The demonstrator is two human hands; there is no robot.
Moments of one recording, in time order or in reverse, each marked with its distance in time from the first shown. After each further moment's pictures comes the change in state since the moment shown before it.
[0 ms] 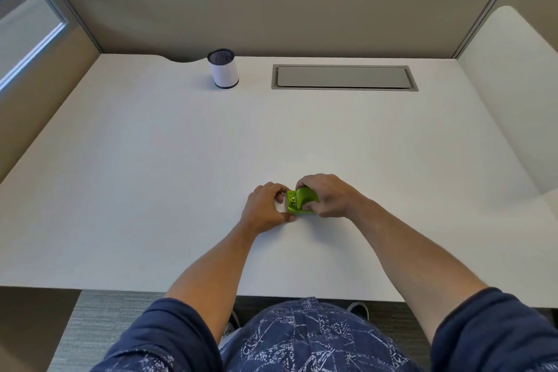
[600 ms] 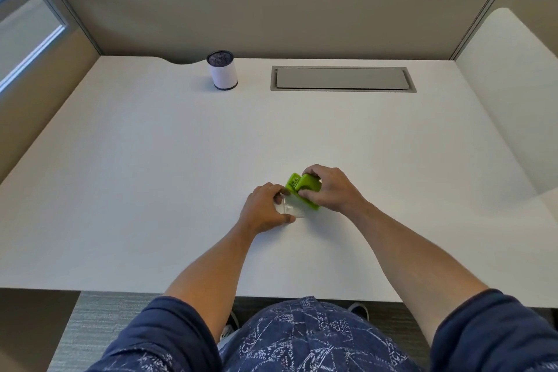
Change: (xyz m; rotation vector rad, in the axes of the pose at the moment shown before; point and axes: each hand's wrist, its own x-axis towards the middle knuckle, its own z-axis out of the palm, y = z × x) left_hand 0.000 0.003 -0.002 0.040 -0.008 0.005; right_hand 0.003 0.002 0.002 0.291 0.257 0.249
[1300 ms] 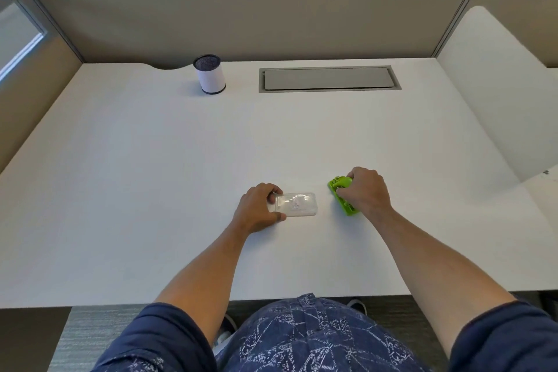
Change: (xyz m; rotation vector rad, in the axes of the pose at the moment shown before) left_hand 0.004 -0.005 -0.004 -0.021 -0.041 0.019; right_hand -0.030 0.033 -0.037 -0.195 0.177 0.588
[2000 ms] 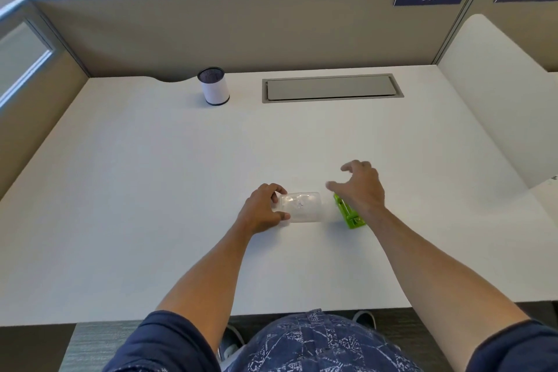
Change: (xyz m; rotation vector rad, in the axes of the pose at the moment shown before) left_hand 0.021 -0.003 -0.014 -0.062 -0.028 -0.017; right_hand -0.008 -0.038 -0.007 0.182 0.071 -0.008
